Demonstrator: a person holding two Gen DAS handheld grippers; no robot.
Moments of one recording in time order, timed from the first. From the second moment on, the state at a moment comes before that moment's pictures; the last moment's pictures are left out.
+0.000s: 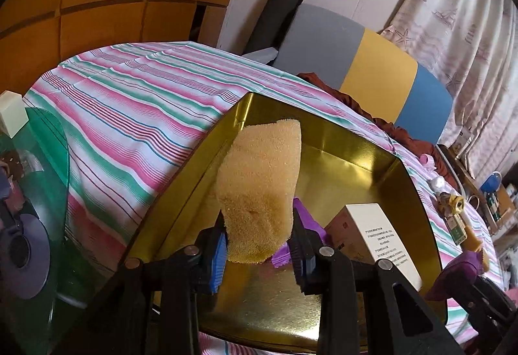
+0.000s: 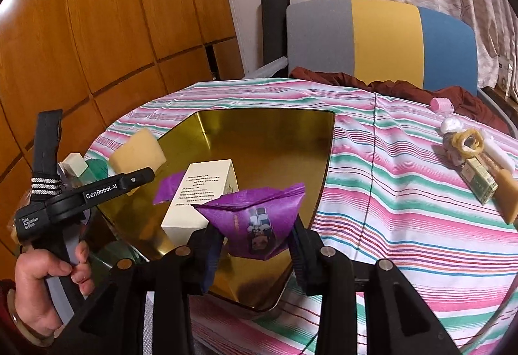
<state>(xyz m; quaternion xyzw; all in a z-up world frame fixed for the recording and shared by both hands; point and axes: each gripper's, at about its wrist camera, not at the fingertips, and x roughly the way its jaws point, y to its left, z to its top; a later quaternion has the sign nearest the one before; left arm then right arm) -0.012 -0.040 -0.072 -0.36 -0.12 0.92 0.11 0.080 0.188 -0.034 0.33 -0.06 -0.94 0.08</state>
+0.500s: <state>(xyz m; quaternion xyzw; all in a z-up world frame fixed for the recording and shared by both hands) -0.006 -0.039 -0.071 -0.36 -0.11 0.92 0.09 0.081 0.199 -0.036 0.33 -0.09 -0.94 0.07</state>
